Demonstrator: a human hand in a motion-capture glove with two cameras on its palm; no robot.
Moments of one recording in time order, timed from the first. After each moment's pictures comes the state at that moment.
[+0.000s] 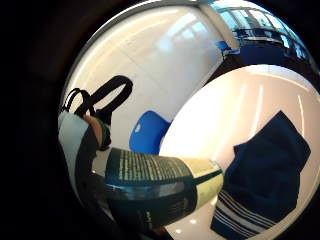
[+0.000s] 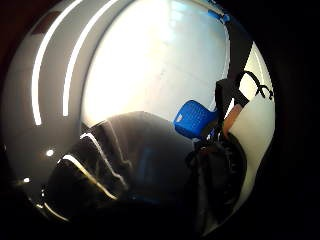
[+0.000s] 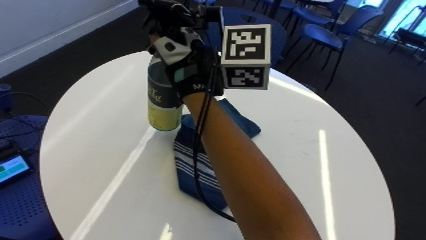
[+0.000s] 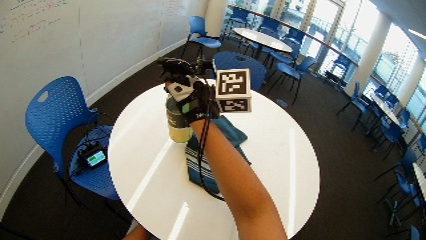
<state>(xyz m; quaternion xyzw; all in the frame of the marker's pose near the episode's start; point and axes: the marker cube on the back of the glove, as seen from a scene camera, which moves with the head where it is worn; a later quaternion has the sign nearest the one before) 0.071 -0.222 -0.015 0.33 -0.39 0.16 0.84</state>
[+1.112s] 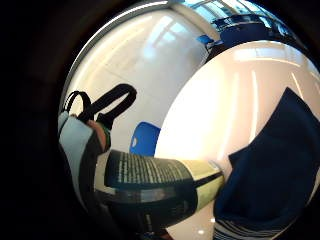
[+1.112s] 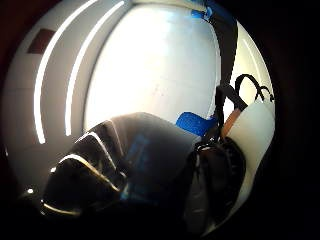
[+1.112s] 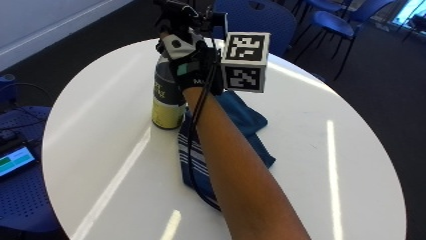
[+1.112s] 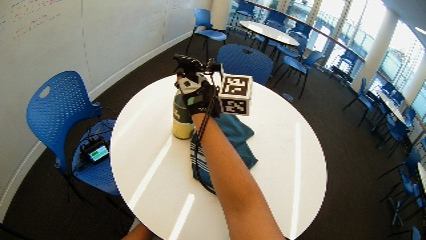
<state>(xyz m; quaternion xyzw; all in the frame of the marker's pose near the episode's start) 0.109 -0.243 0.004 0.35 -0.40 0.22 0.82</state>
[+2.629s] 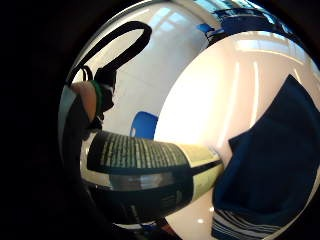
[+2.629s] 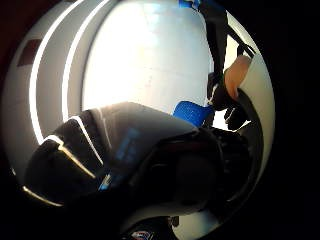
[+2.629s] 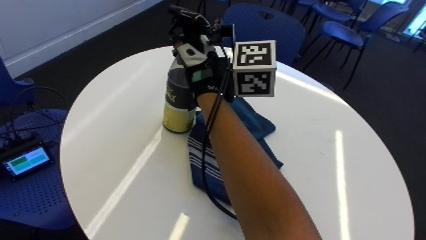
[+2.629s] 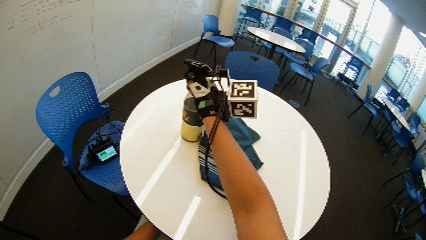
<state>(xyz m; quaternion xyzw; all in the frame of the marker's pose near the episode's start) 0.135 -0.226 0.020 0.29 -0.41 0.25 0.83</state>
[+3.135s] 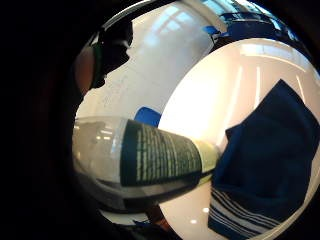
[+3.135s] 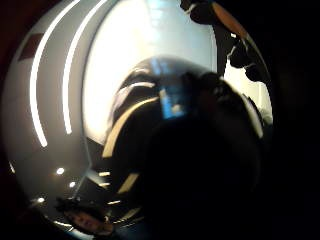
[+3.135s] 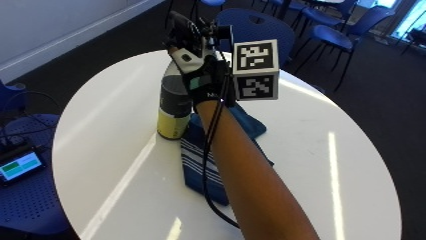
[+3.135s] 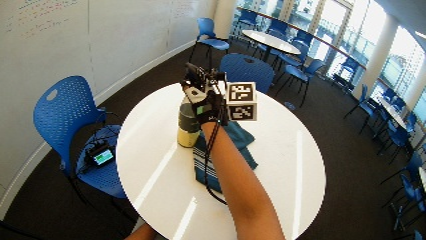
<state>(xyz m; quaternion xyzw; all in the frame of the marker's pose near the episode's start) 0.111 -0.209 0.015 0.28 -0.40 0.22 0.85</state>
